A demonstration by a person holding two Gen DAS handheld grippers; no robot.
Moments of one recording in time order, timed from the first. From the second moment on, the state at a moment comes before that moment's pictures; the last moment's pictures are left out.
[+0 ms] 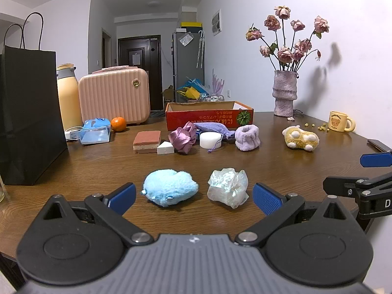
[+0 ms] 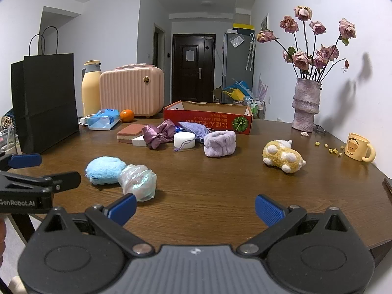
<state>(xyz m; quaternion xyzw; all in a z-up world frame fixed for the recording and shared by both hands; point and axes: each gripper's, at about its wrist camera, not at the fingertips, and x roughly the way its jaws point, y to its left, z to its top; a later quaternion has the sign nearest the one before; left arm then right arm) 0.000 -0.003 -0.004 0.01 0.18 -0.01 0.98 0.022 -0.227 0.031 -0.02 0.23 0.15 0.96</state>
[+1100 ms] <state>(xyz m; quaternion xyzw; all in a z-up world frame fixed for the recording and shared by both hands) 0.015 0.031 -0.023 -0.01 0.21 0.03 0.98 0.066 -0.184 0.008 -0.03 0.26 0.20 0.94</state>
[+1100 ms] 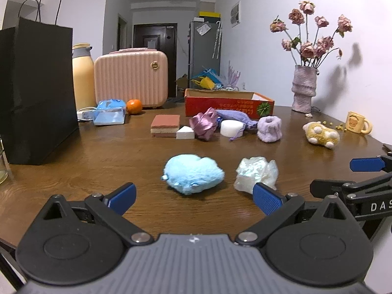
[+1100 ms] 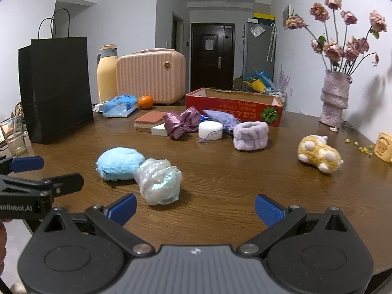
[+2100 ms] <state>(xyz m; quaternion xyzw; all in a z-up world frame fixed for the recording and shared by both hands) 0.047 0.079 -0.050 -0.04 0.24 0.06 0.97 0.138 -0.117 -0.029 -0.04 0.29 0.23 0.93</state>
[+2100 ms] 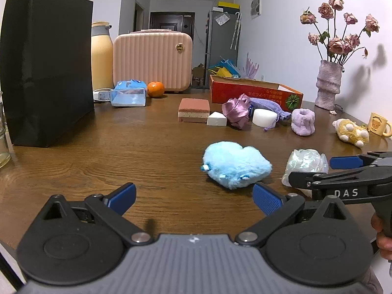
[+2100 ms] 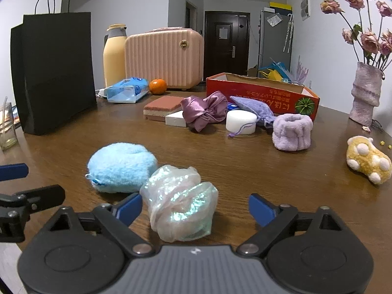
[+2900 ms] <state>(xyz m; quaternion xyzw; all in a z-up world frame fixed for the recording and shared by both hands) 0.080 0.080 -0.050 -0.03 0.24 0.02 0.97 0.162 -0.118 -0.036 -0.03 0.29 0.25 0.92</state>
